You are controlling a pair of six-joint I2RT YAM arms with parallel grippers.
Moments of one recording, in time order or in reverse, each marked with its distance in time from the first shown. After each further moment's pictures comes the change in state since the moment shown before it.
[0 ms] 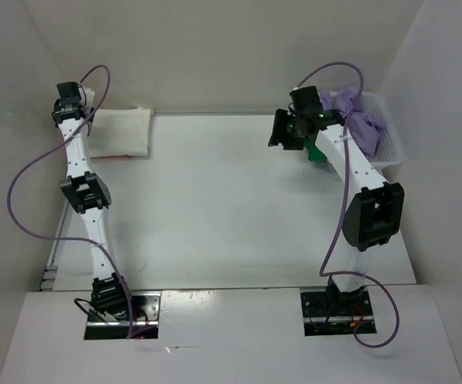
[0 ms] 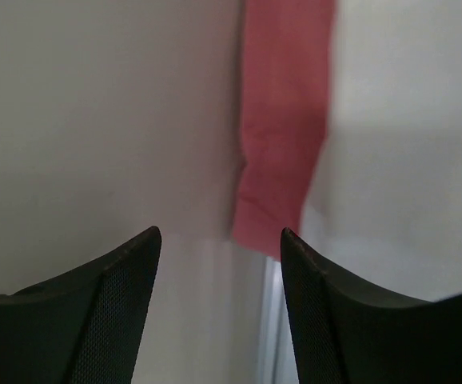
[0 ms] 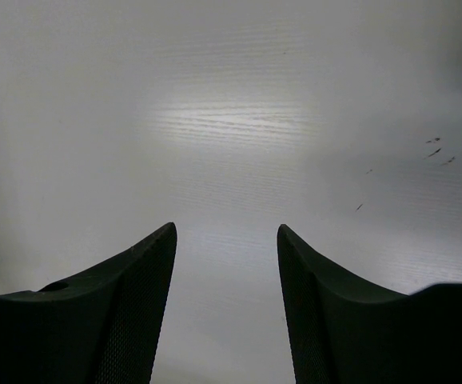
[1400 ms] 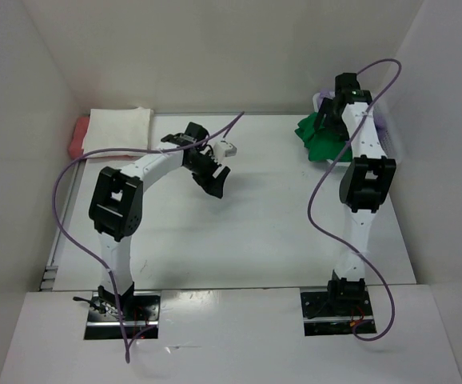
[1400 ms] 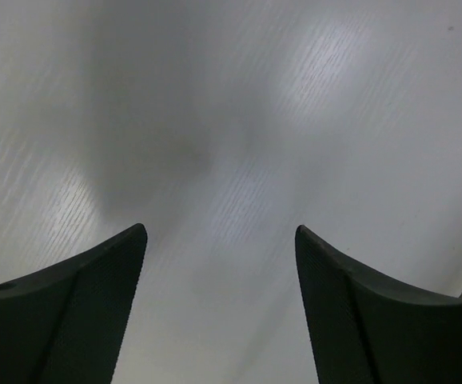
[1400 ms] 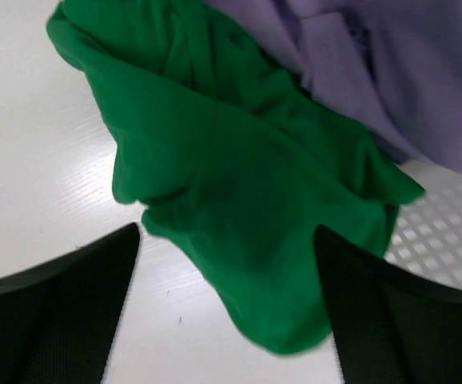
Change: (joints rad) left arm -0.745 -0.793 -1.463 0.241 0.814 -0.158; right arm -0.337 0.460 0.551 -0.241 0.237 -0.063
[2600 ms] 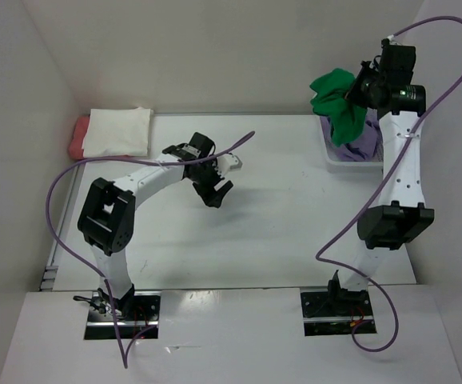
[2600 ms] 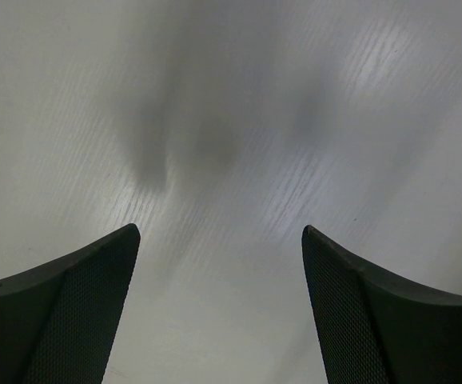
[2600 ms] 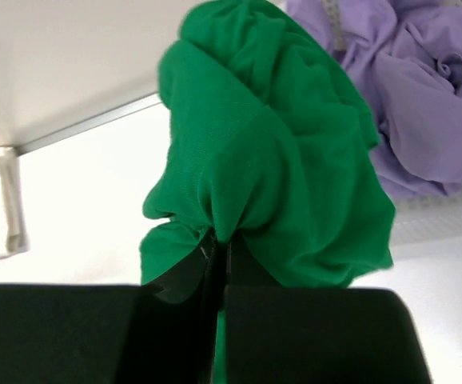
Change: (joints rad) left arm -0.083 -0.182 -0.196 0.071 -0.179 0.063; right arm -0.036 -0.460 -0.088 0.093 -0.233 0.000
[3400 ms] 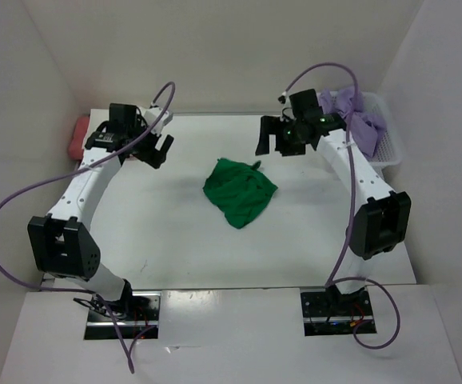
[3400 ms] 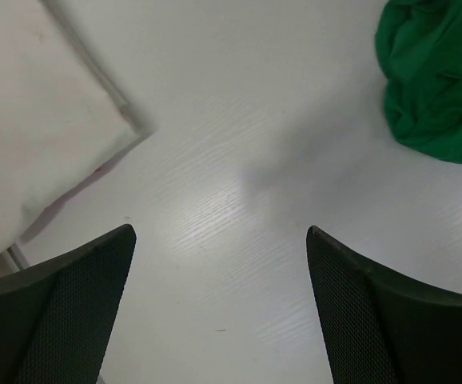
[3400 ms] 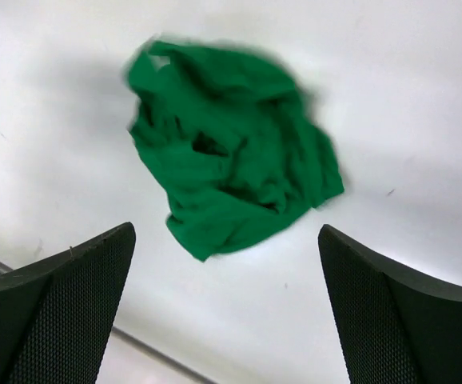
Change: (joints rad) left arm 0.404 -0.298 0.021 0.019 -0.182 -0.008; right arm 0.396 -0.094 -0.463 0.096 -0.151 -0.074
